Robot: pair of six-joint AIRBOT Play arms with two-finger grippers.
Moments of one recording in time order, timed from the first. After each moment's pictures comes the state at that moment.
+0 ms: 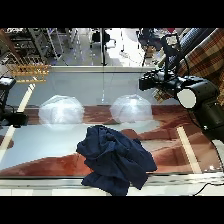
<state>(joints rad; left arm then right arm) 0.01 -1.04 1.36 1.80 -1.43 -1.47 0.32 -1.21 1.53 -1.62 0.76 1.56</state>
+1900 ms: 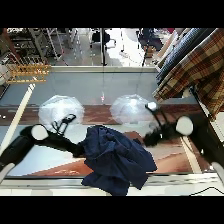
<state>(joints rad) -0.30 -1.11 0.86 1.07 -1.14 -1.22 0.25 -0.99 1.00 -1.34 1.35 1.37</state>
